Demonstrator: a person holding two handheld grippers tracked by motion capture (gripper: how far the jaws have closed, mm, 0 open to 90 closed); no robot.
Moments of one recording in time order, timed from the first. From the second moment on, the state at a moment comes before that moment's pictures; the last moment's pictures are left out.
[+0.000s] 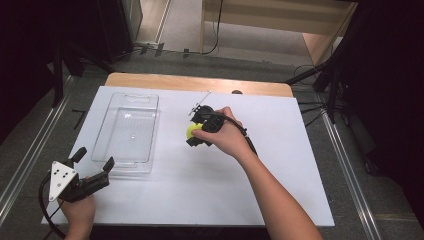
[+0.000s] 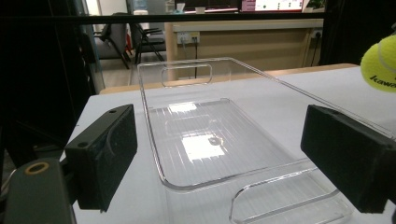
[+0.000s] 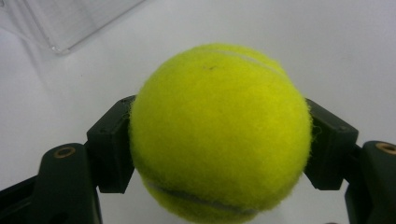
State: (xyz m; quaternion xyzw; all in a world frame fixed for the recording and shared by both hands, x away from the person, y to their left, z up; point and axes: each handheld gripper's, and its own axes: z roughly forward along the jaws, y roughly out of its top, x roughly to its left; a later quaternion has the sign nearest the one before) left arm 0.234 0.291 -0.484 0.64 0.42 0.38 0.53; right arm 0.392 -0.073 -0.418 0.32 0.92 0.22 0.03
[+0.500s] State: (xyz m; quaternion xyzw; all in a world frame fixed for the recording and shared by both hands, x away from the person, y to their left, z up) left arm 0.235 0.291 -0.484 0.63 0.42 0.38 0.53; right arm 0.394 -0.048 -0.413 0.29 0.93 0.24 0.02
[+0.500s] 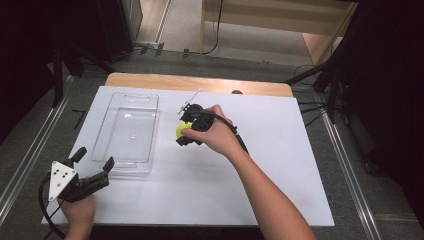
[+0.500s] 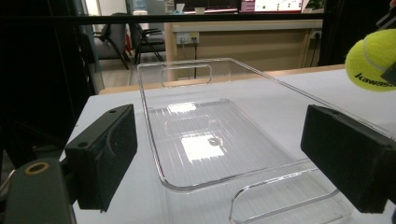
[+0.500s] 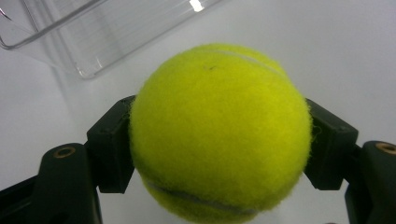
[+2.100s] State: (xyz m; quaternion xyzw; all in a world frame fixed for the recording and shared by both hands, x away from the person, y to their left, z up) left arm 0.235 0.292 -0.483 0.63 0.42 0.37 0.54; right arm 0.392 0.024 -0.391 0.24 0.94 0.25 0.00
